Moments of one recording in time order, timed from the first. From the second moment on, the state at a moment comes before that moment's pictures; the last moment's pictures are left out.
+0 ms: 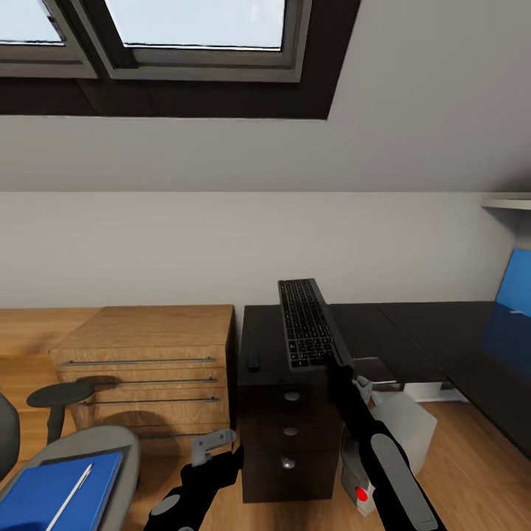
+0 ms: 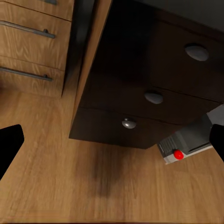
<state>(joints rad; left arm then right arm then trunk) -0.12 0.12 -0.65 -1.56 0.84 0.32 0.74 -0.25 0.07 0.08 -1.34 -1.47 0.09 0.06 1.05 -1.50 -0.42</state>
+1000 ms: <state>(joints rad) -0.12 0.12 -0.65 -1.55 0.83 0.31 0.74 -0.25 0.06 0.08 -1.34 -1.47 0.10 0.06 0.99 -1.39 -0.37</state>
